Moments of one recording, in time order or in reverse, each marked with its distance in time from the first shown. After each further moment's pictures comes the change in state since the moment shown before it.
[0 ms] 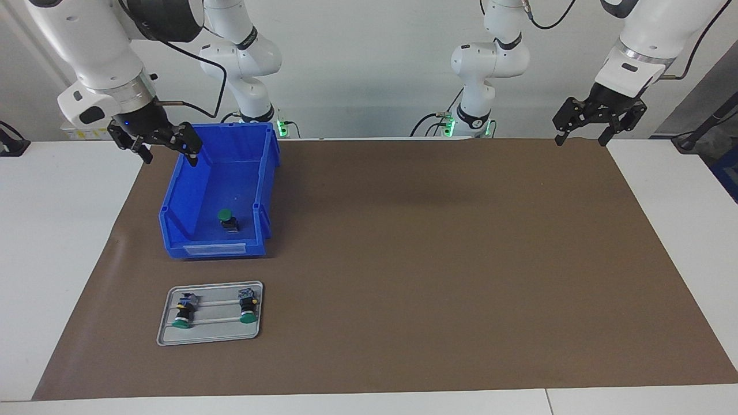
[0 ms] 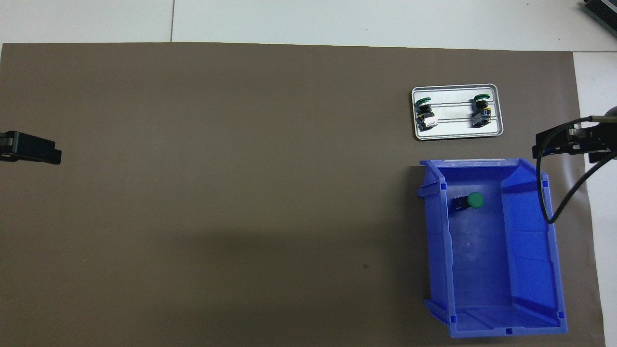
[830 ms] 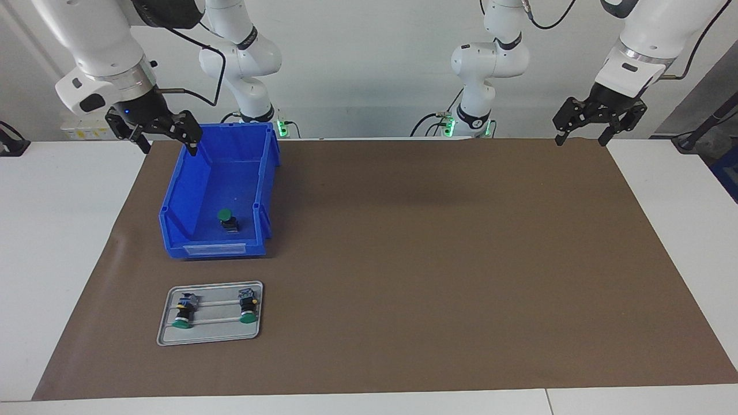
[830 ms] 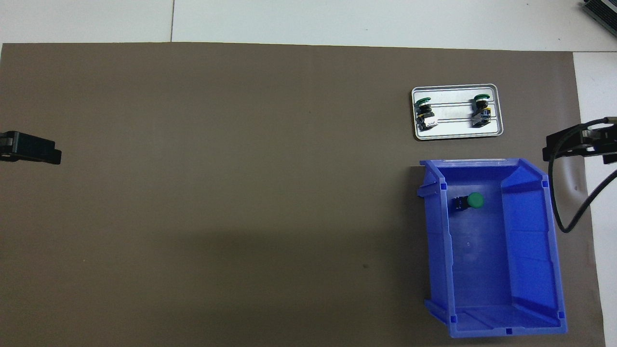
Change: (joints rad) left arm 0.000 0.000 0.000 0.000 0.000 0.000 0.000; right arm 0.011 -0.008 0.003 0.035 -0.002 -0.068 -0.021
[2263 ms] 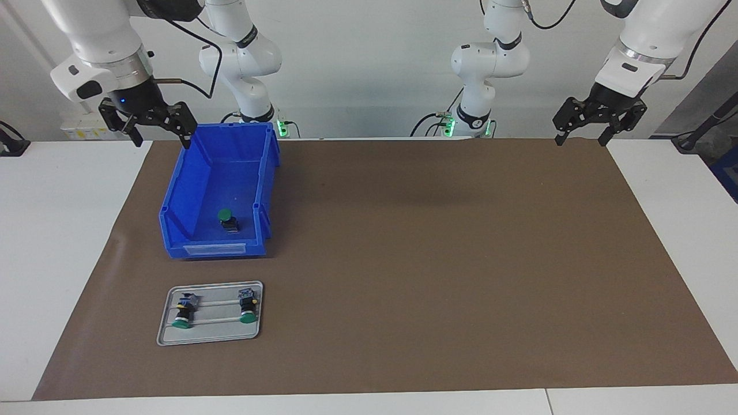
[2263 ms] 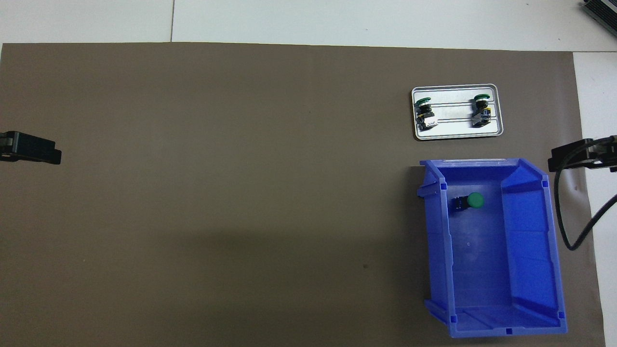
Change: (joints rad) left arm 0.000 0.000 0.000 0.000 0.000 0.000 0.000; right arm -0.001 -0.058 0.000 -0.056 -0.007 0.031 -0.026
